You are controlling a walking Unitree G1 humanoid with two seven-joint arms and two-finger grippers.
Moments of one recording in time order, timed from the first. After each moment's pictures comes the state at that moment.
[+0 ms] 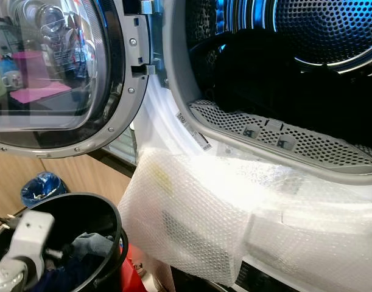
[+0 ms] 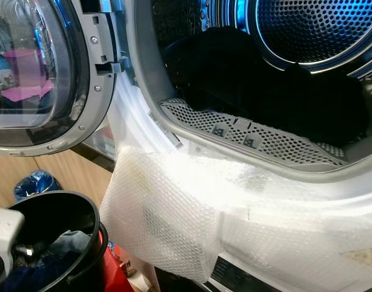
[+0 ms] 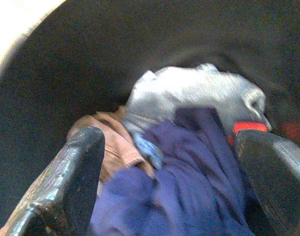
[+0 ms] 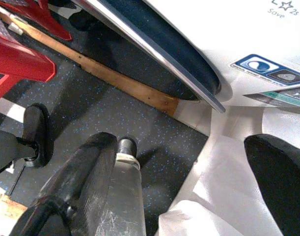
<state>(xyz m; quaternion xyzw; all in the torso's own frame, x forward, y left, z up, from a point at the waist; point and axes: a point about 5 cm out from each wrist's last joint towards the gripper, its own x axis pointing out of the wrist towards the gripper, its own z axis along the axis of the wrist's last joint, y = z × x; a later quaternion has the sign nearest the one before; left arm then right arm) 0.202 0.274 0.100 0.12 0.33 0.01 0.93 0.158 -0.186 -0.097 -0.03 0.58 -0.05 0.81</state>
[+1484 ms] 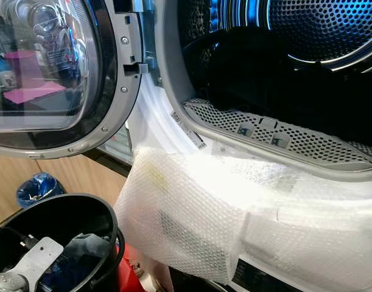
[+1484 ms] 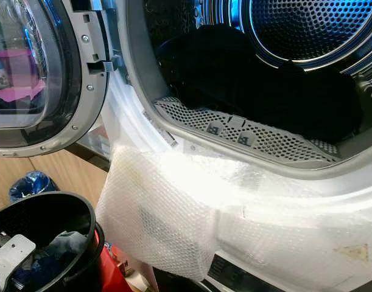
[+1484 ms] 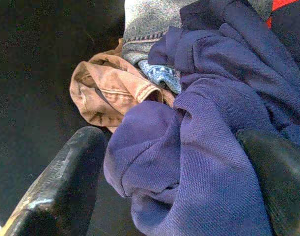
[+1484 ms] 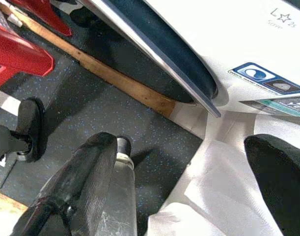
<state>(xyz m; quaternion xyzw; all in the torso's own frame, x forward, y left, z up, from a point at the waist) 0.199 0.294 0.073 0.28 0.47 -0.04 0.83 0.165 -0.184 -0.094 -0.06 0.58 -0.03 0.81</state>
